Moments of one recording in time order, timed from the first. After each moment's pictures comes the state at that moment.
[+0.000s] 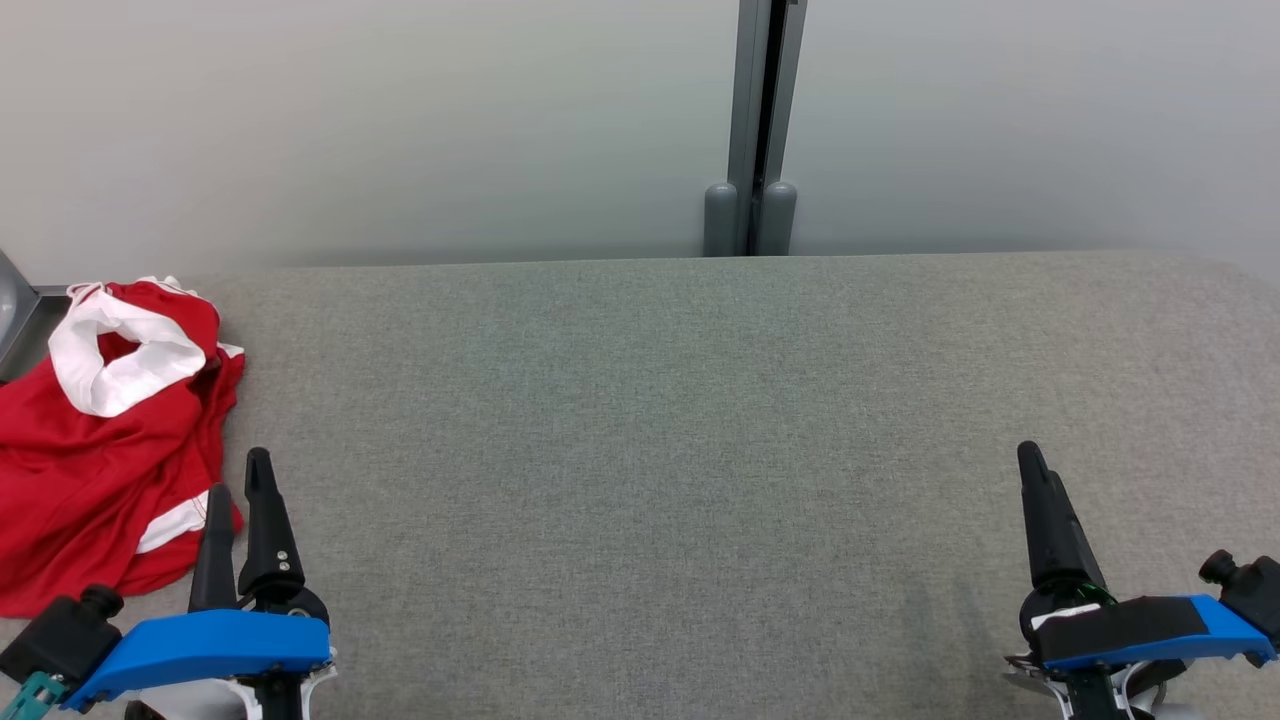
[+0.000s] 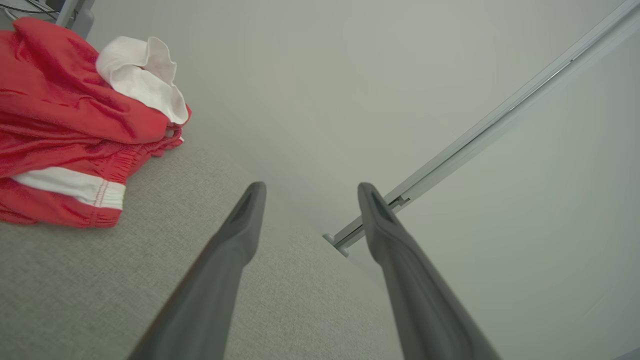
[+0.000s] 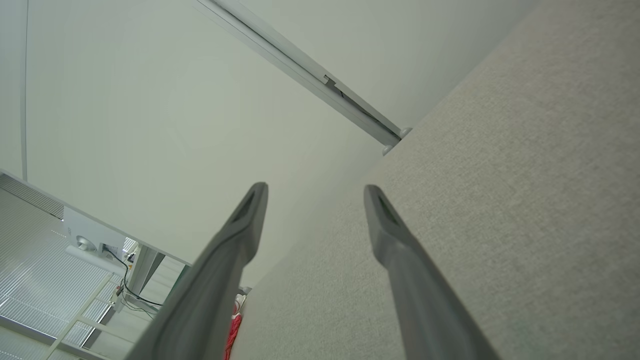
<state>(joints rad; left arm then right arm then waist) -0.03 0.04 0.08 0.11 -0.85 -0.07 -0.09 -0.06 -0.04 -0.02 0.17 1.01 0.13 -0.09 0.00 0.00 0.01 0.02</state>
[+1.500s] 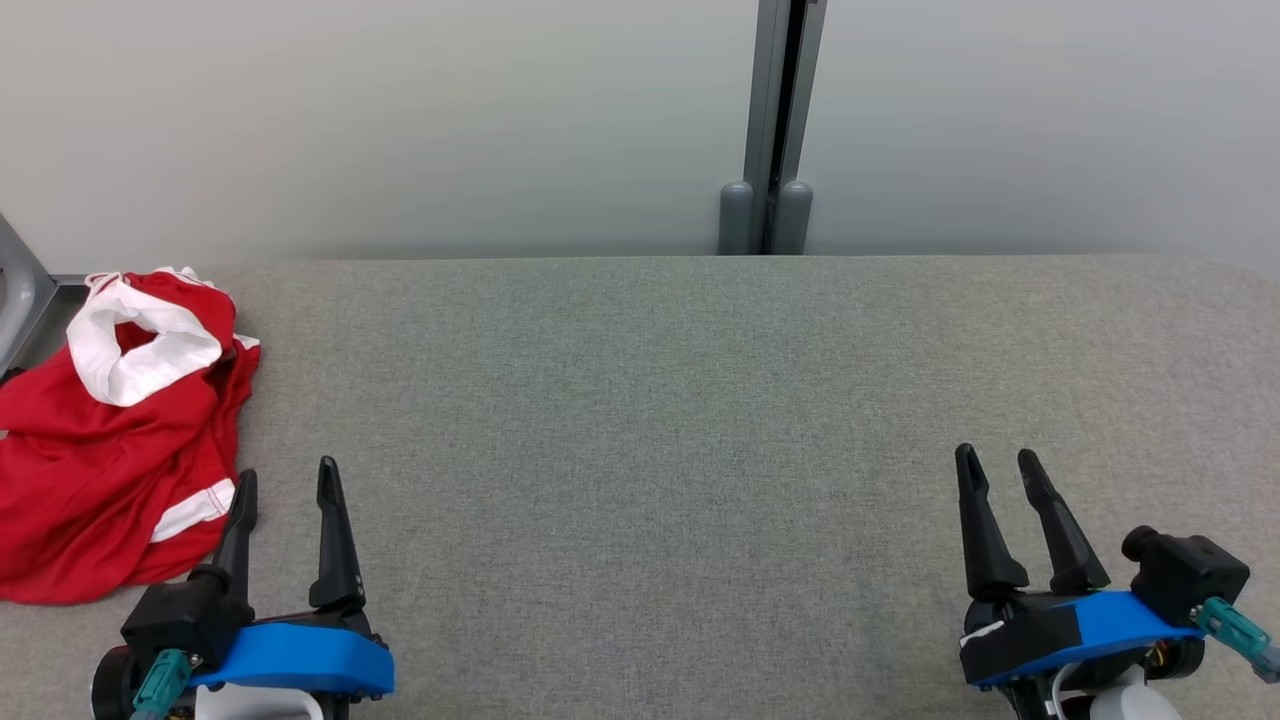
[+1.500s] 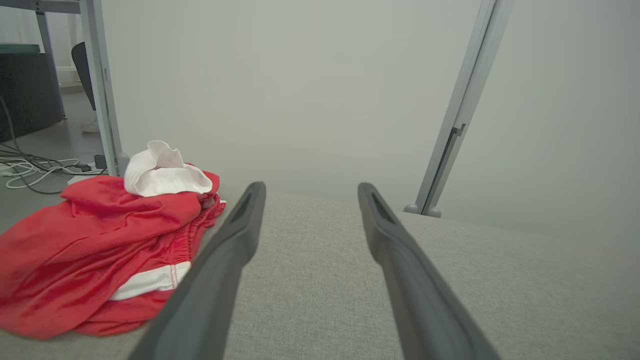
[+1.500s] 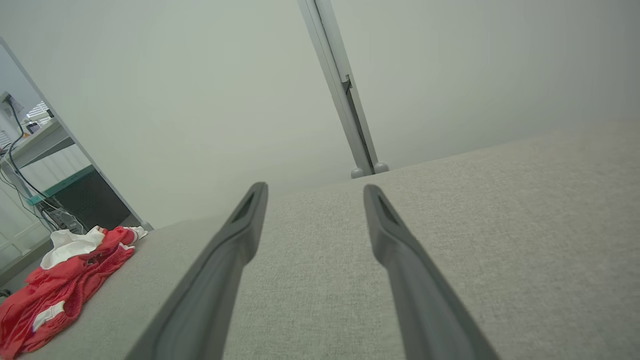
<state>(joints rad) -0.03 0.09 -0.01 0.18 -0.26 -0.04 -0.21 -0.10 -0.04 0.03 0.23 0.42 0.13 -0.21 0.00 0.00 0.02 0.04</state>
